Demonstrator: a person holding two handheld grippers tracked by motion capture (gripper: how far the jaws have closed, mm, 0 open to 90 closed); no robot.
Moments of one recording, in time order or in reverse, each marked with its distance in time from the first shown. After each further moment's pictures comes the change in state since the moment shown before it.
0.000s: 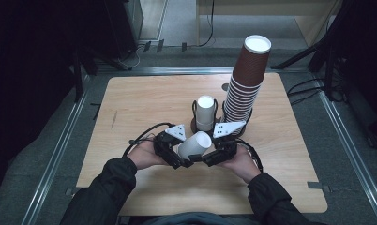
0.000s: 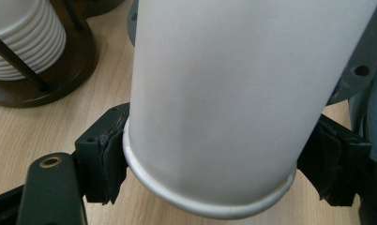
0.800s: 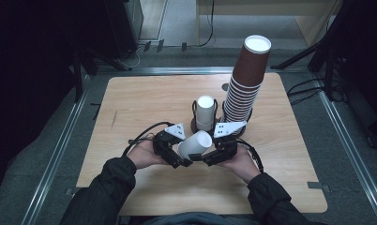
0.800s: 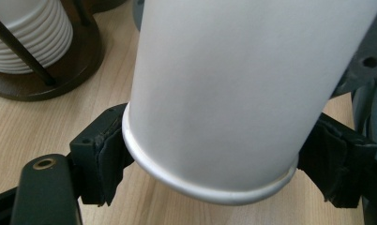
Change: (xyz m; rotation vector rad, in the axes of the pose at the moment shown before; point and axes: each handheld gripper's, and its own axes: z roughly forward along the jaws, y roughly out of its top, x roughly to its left) left arm 0.002 -0.001 -0.002 0.000 0.010 -0.015; right arm 0.000 0.000 -0.001 -0.018 -0.021 -0.008
